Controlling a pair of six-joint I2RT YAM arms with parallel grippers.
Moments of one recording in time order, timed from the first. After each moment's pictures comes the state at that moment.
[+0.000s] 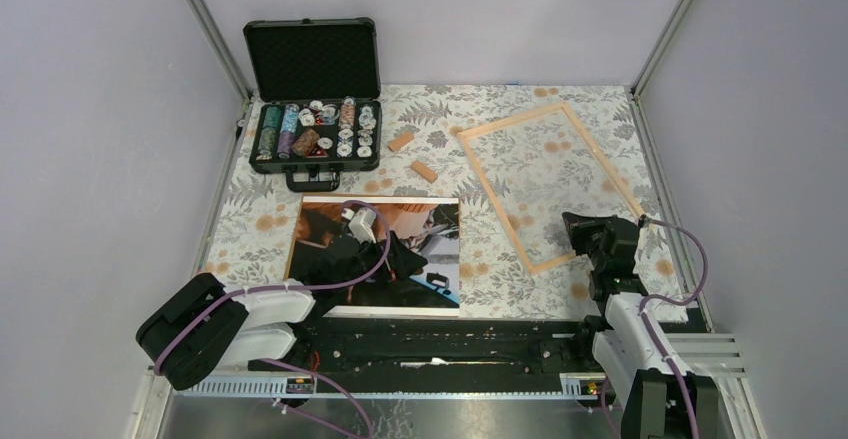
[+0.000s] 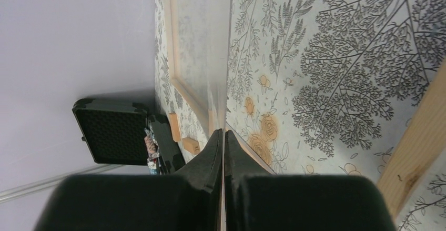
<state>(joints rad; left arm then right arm) -0.71 1.18 0.13 0.66 0.19 -0.87 -0.10 0.79 0.16 0.19 -0.07 1.30</state>
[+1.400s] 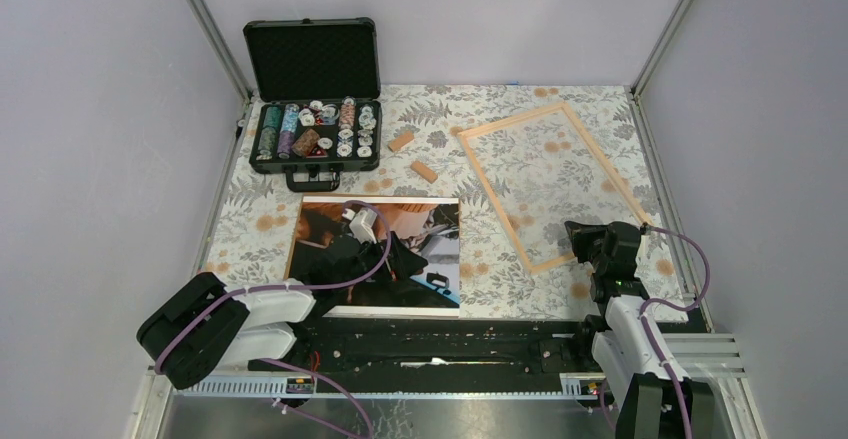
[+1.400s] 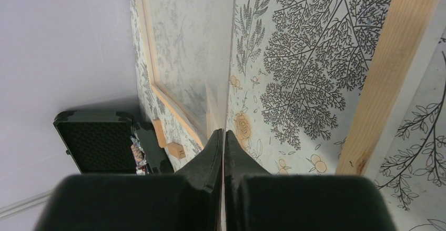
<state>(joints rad) -0.71 1.18 0.13 0.66 0.20 -0.87 -0.14 0.77 0.15 0.08 -0.07 1.30</state>
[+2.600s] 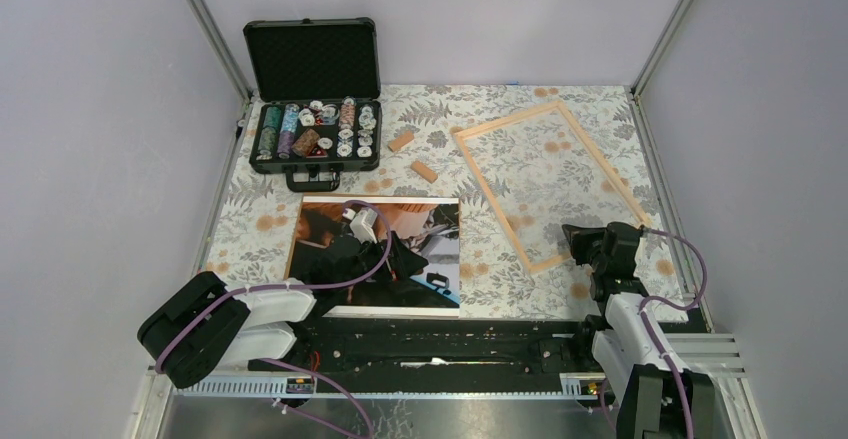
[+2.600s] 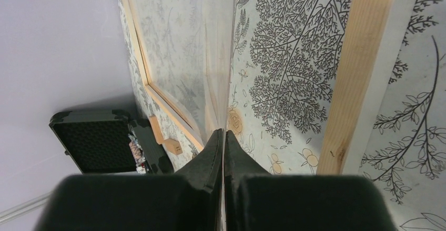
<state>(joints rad) -0.71 1.19 0.14 0.66 0.20 -0.87 -0.14 0.80 0.15 0.08 -0.10 1.31</state>
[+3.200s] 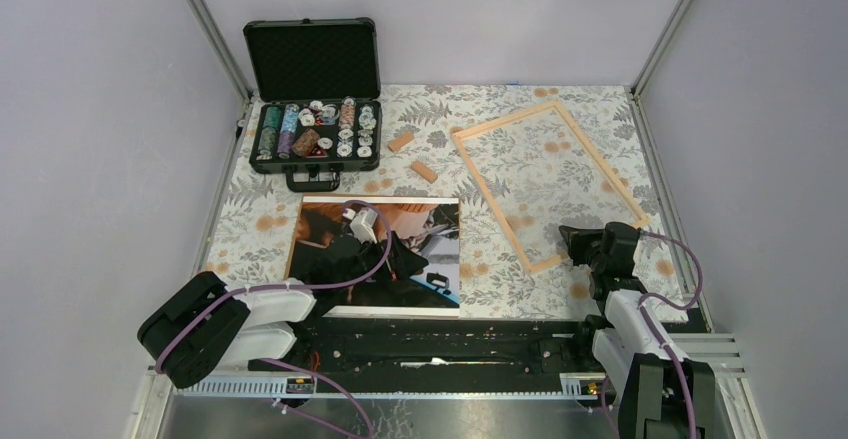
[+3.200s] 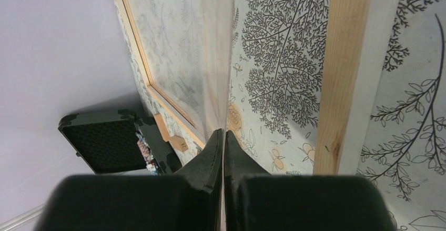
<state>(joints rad) -0.71 1.19 0.14 0.66 0.20 -0.87 -0.14 0.86 0.14 0.11 -0.13 1.38</state>
